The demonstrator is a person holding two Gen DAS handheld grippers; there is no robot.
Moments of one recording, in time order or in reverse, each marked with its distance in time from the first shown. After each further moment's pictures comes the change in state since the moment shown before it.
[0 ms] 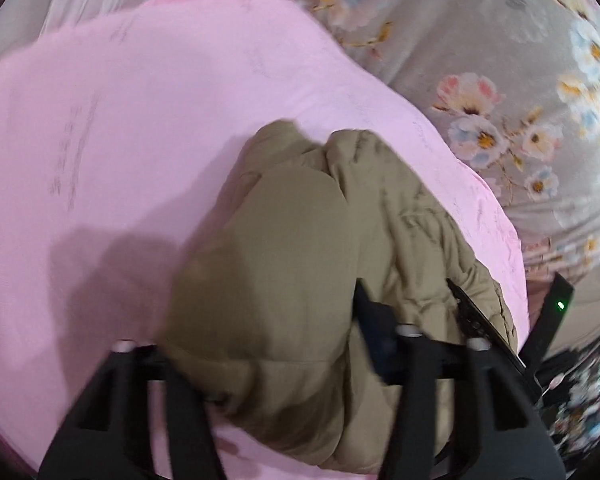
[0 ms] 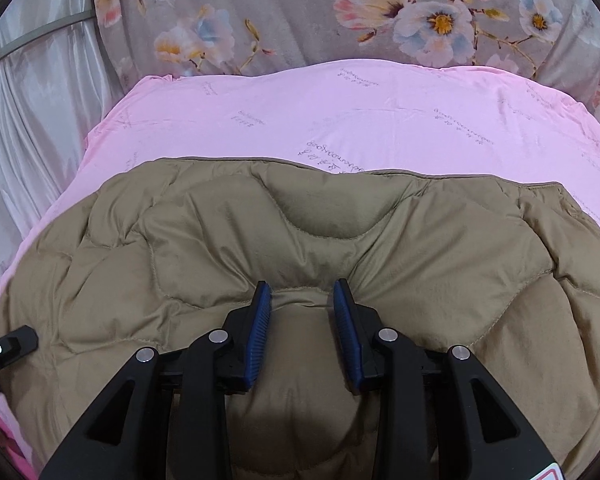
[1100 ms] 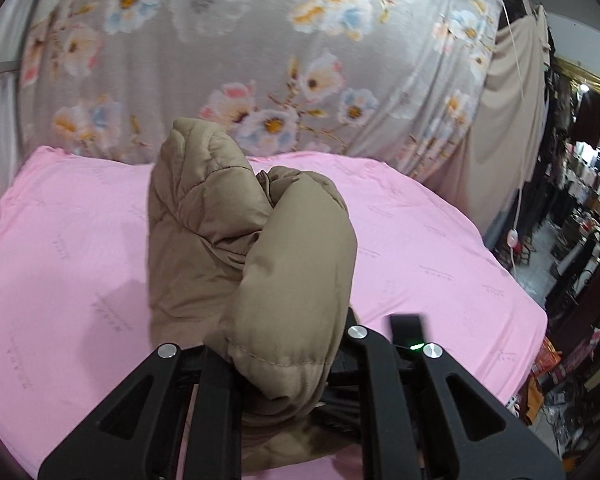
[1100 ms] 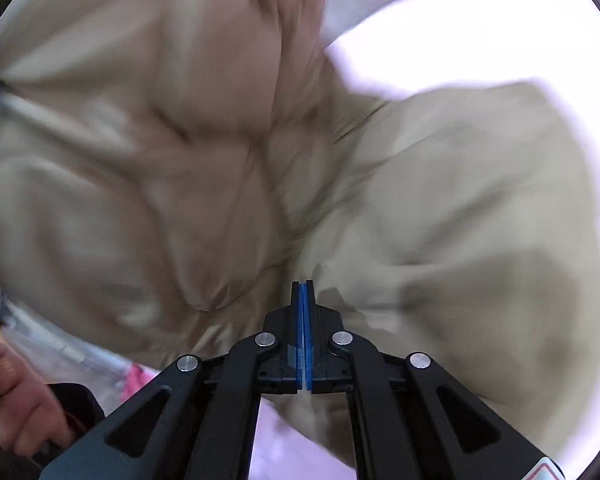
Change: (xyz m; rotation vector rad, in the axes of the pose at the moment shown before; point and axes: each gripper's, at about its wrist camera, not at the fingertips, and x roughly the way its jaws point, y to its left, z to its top) left arm -0.099 -0.264 -0.059 0.690 -0.080 -0.245; right arm -0.139 -0.077 -0.060 0.257 0.092 0.385
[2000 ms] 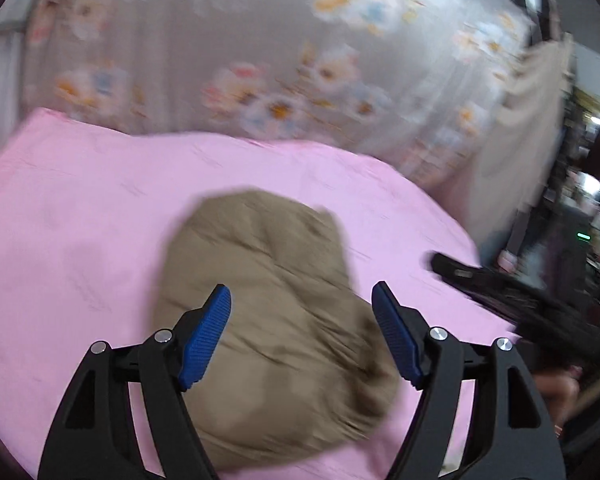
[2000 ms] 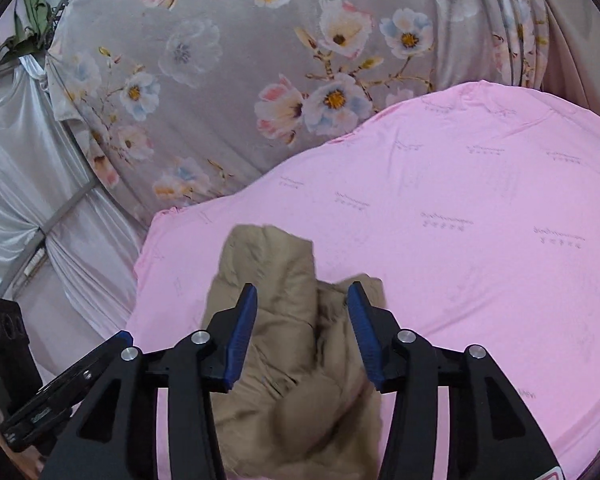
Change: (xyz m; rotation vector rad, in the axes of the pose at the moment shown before) left arm 0.007 0.027 0.025 -0.145 0.025 0.075; right arm -0.135 0.006 0.104 0.060 -0.337 -0.197
